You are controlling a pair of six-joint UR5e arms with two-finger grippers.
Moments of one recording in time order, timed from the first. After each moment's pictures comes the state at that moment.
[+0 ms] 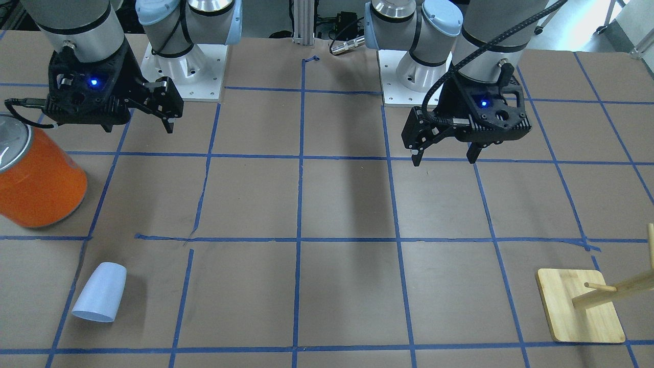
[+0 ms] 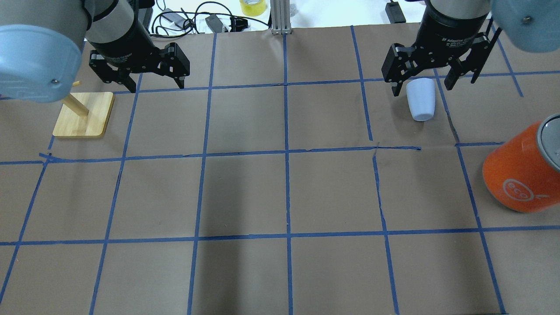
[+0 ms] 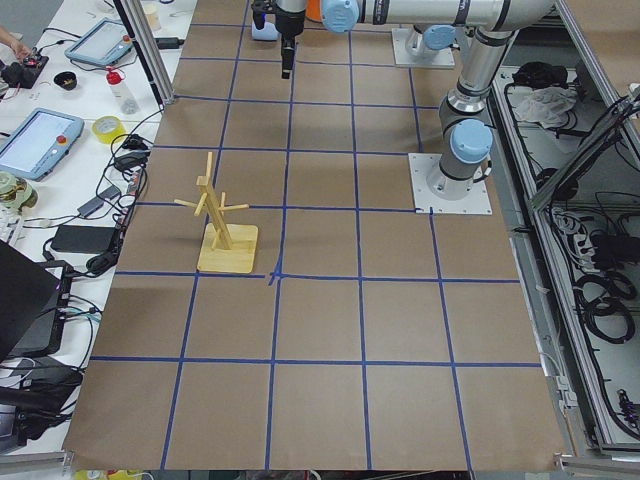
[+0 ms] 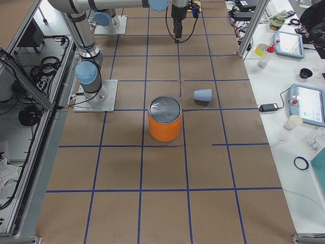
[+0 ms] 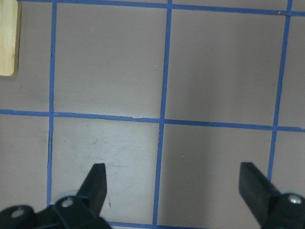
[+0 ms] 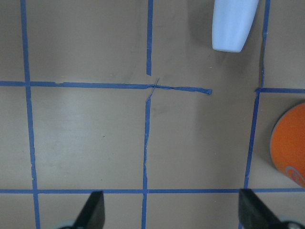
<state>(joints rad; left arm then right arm) -1.61 -1.61 -1.55 -1.43 1.60 -0.10 1.58 -1.52 1.48 -1.49 -1.63 -0.02</state>
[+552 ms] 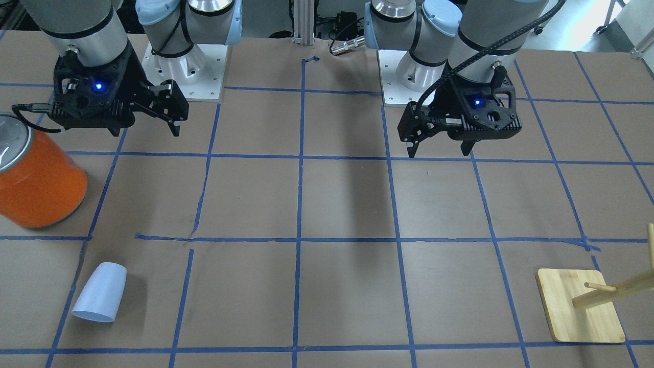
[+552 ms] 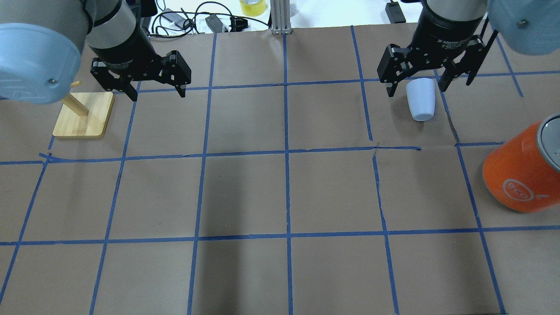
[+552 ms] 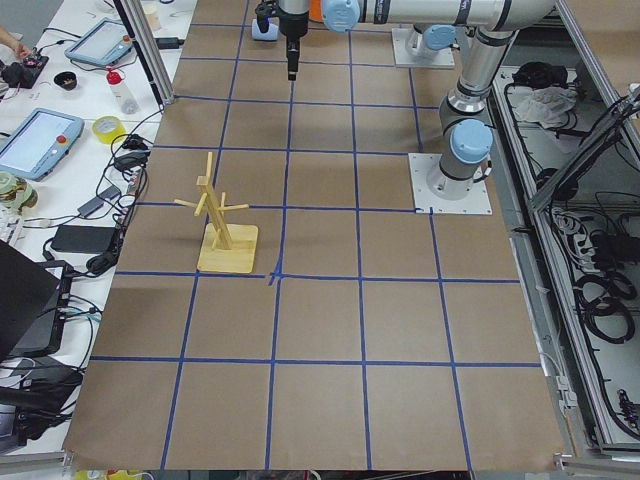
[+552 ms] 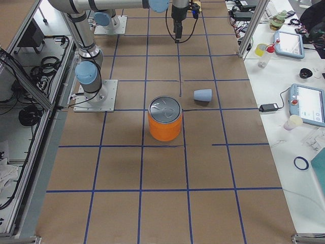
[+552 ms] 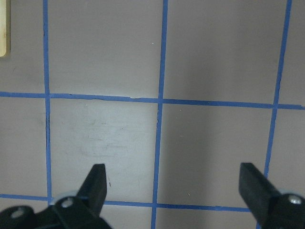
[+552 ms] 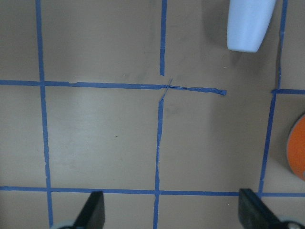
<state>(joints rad) -1.61 -1.61 -1.56 -1.46 1.60 -0.10 1.58 -1.52 1.49 -1.50 -1.57 -0.03</state>
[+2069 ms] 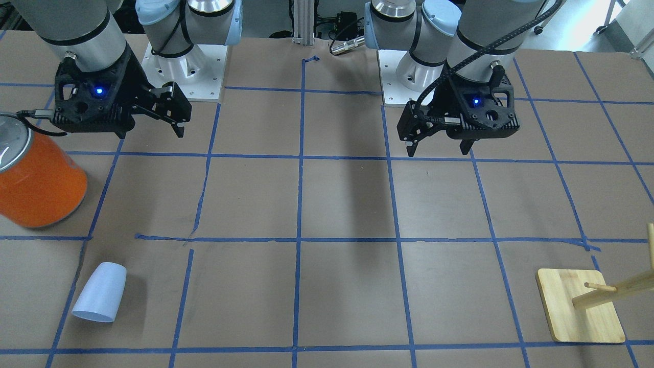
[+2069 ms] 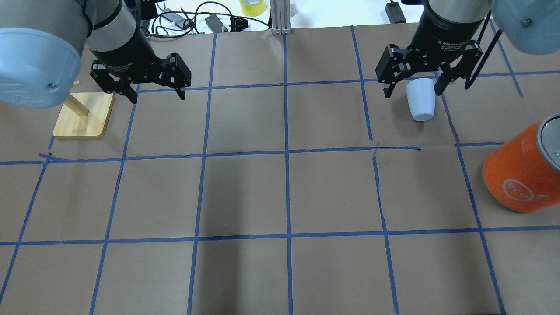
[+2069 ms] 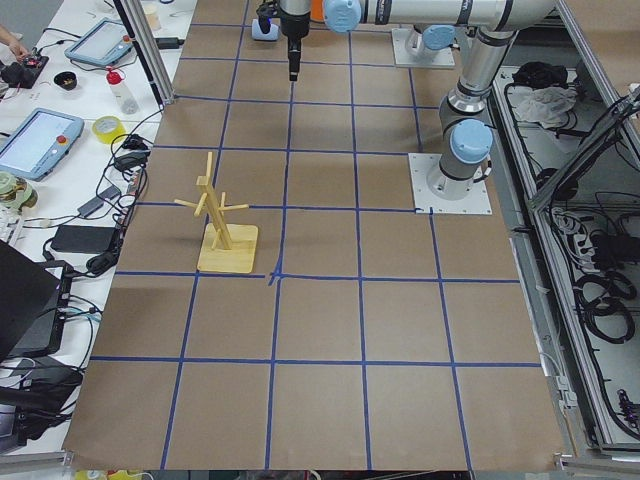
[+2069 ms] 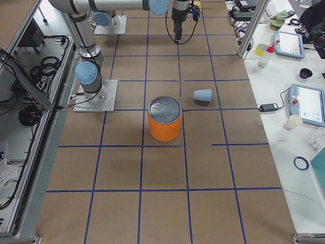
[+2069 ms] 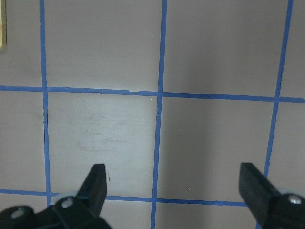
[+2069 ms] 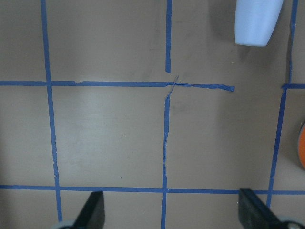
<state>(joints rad) -1.61 -1.60 -1.57 -1.45 1.60 -0.10 1.56 -1.52 1.49 -1.49 -1.55 -0.03</state>
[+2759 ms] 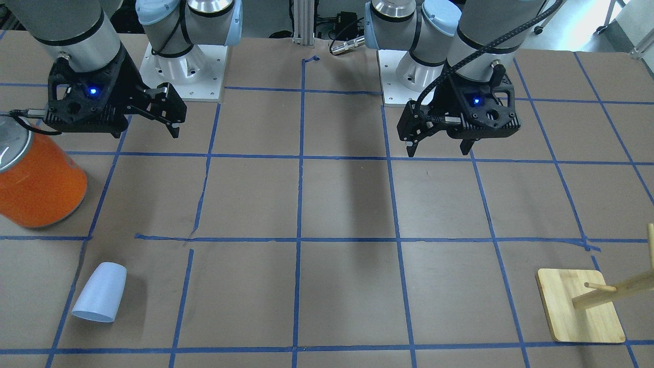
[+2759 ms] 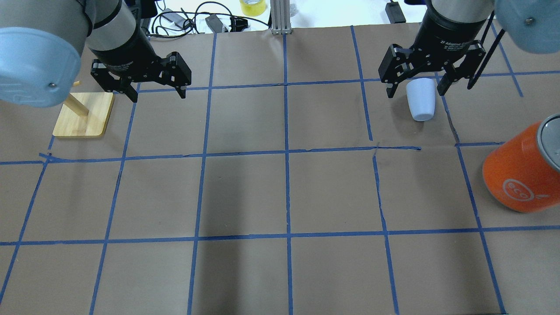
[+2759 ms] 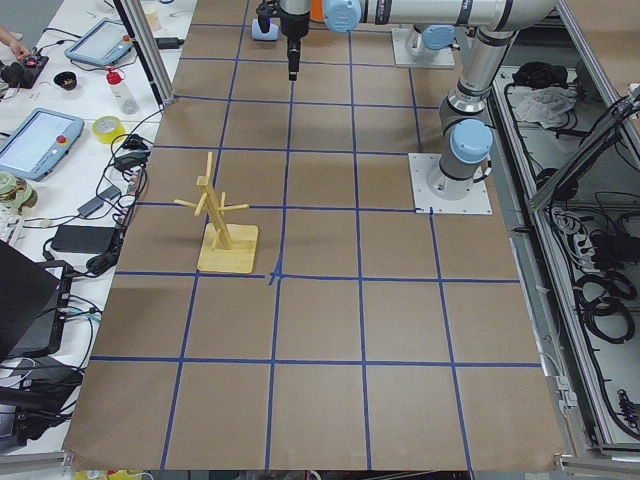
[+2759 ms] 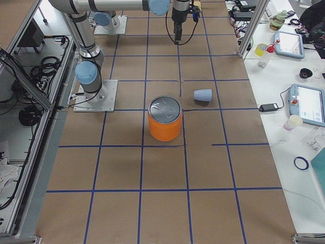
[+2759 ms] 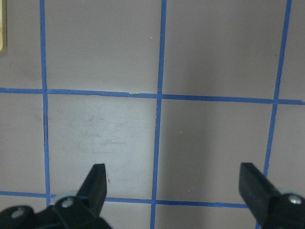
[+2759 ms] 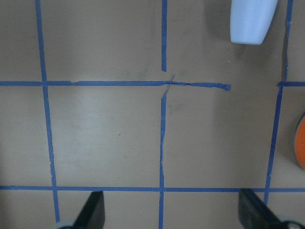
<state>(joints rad) -1.61 -1.60 -1.57 -1.45 1.59 -0.10 1.56 -1.52 1.49 -1.49 -1.56 -0.02</state>
